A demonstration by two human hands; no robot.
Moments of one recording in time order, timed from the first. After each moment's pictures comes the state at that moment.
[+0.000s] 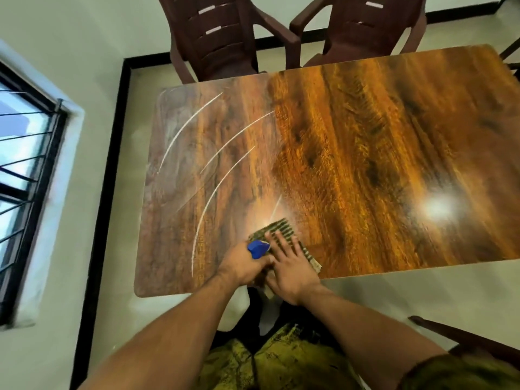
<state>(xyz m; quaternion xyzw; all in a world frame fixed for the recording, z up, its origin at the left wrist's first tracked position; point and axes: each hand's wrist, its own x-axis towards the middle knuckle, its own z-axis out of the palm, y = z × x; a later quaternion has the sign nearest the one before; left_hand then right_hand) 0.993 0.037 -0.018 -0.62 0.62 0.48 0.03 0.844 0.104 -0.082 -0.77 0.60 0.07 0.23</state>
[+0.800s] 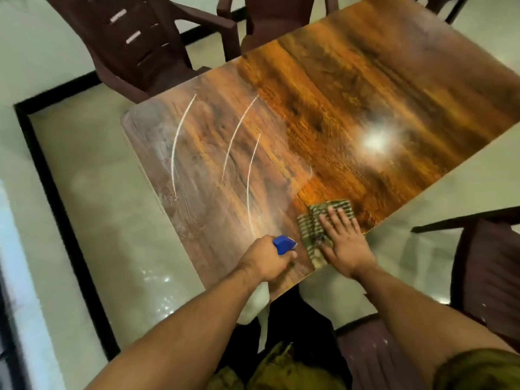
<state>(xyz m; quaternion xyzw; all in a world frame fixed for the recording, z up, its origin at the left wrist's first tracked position) 1.144 -0.055 -0.049 -0.40 0.73 0.53 0.17 0.957 0.113 -0.087 -0.48 0.85 0.02 0.20</state>
